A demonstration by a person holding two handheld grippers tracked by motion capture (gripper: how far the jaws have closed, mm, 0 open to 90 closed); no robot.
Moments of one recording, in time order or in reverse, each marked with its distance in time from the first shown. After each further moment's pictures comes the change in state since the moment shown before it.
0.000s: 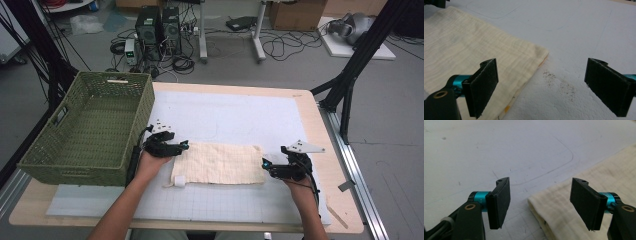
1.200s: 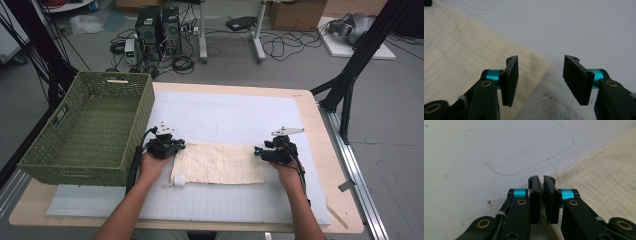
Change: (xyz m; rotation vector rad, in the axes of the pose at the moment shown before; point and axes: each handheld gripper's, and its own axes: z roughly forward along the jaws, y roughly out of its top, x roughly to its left) left arm 0.002 -0.005 0.007 0.048 -0.029 0.014; right arm -0.011 0.028 0.055 0.172 0.028 0.013
